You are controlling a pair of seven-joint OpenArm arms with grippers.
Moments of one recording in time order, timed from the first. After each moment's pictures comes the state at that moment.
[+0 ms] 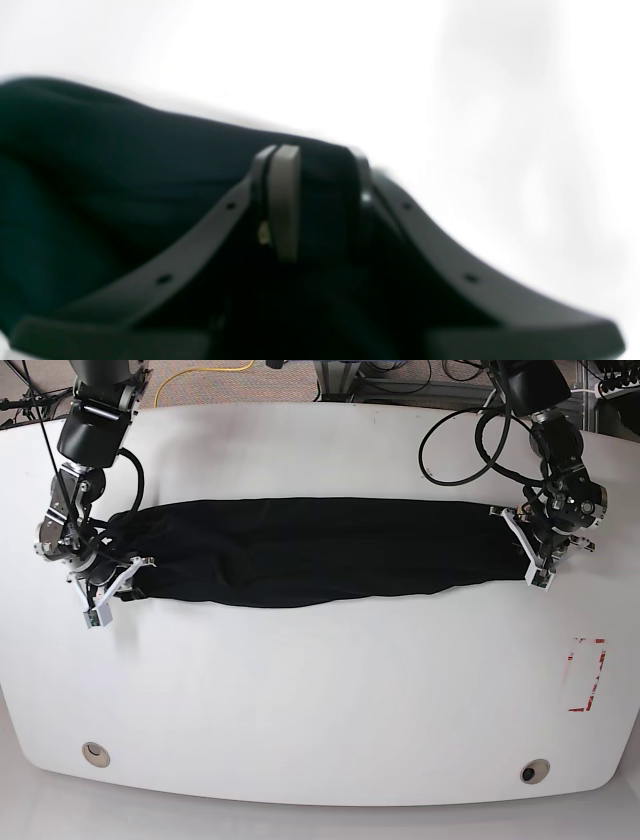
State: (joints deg) left arm 2.1 -7.4 -27.9 88.3 4.8 -42.4 49.9; right arm 10.6 21.4 22.8 63.9 18.0 41.3 -41.1
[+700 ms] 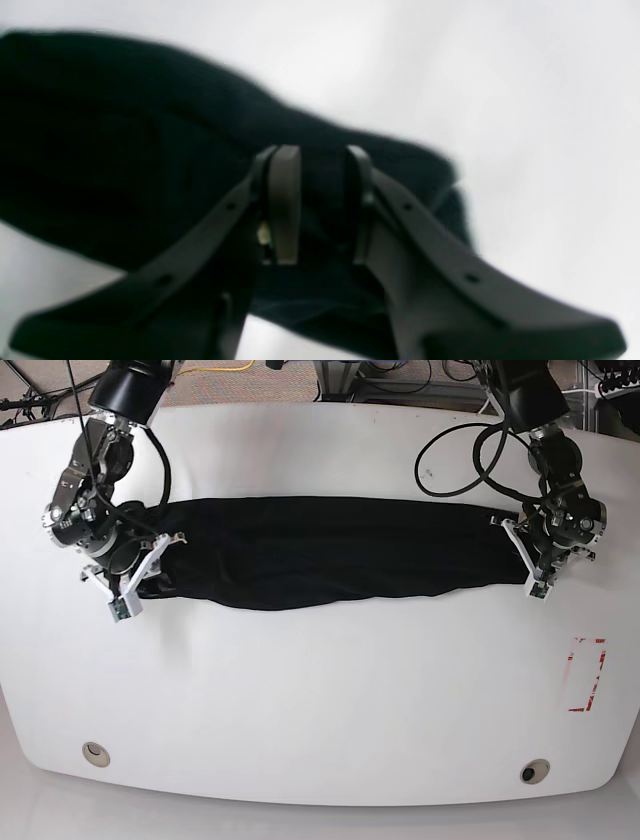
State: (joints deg) left arm -2.5 -6.8 -28.0 87.4 6.8 -42.8 56.1; right arm -0.1 10.1 26.5 98.7 24.8 41.1 -64.2
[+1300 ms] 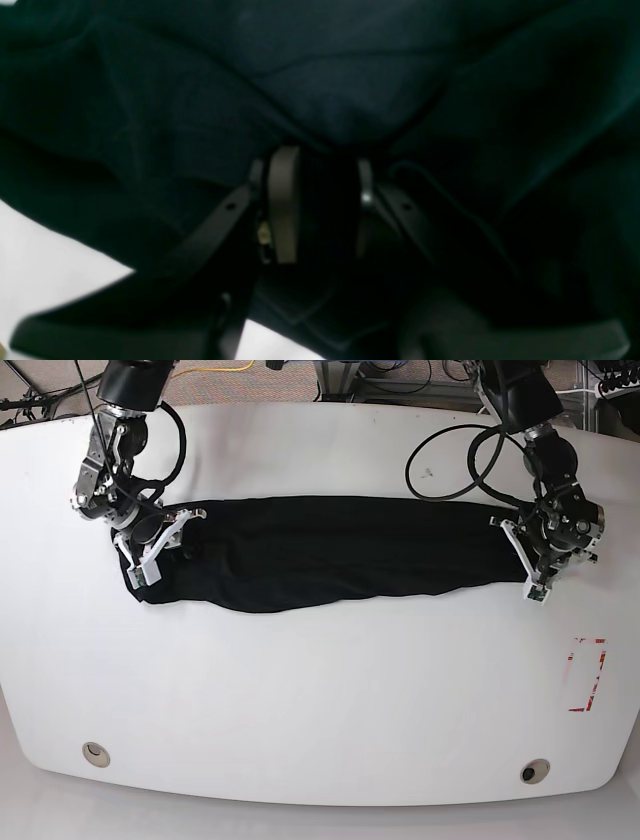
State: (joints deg) left arm -3.3 -5.1 -28.0 92.5 8.7 -42.8 60.8; right arm -3.2 11.8 22.6 81.2 26.3 41.3 -49.3
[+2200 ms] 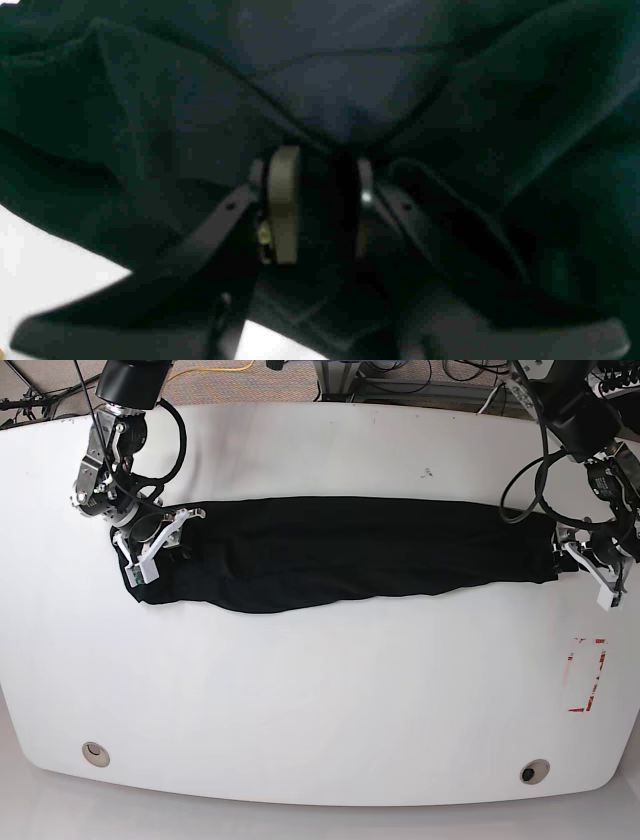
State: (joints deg) left arm -9.5 -18.6 -41.4 76.3 -26.3 -42.8 73.0; right arm -3.9 12.0 22.5 80.6 26.7 41.3 -47.6
